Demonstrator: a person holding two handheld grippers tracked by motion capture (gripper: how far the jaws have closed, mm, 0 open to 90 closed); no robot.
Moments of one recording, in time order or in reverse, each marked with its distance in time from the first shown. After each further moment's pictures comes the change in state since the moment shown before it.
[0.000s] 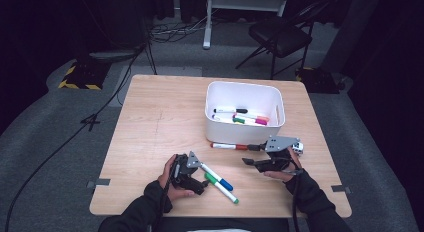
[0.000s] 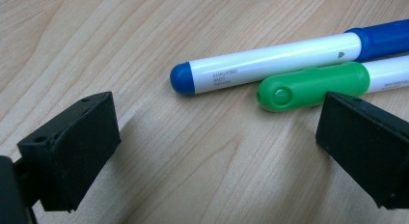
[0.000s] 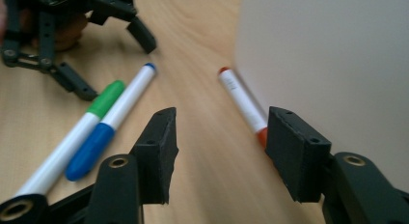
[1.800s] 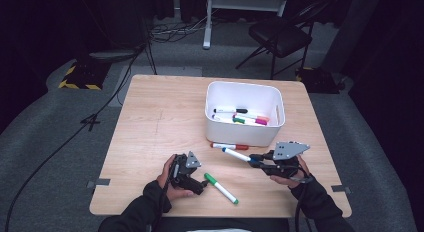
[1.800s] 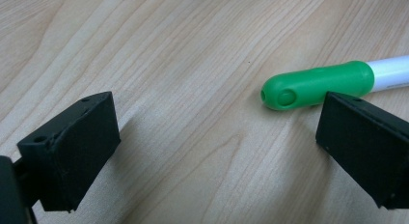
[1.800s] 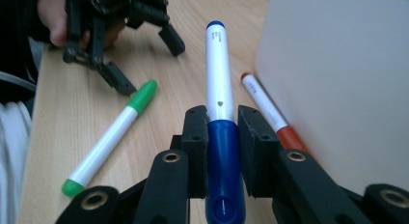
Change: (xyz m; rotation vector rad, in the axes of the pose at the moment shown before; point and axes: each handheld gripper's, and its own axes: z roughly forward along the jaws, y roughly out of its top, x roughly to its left) left arm 0.002 -0.001 -0.001 -0.001 0.000 0.003; right arm 0.020 0.005 -0.030 -0.025 0.019 -0.039
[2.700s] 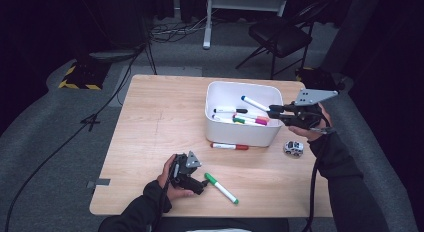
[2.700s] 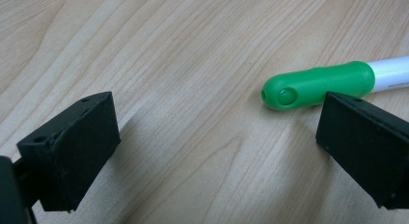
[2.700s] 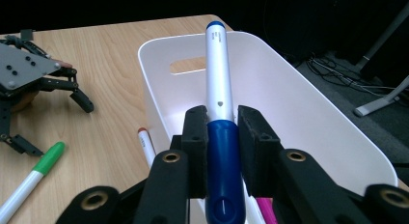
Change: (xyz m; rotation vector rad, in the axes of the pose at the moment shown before) left arm 0.000 0.001 0.001 0.001 0.001 0.000; right arm -0.093 0.092 -0.057 0.004 -0.168 -0.019
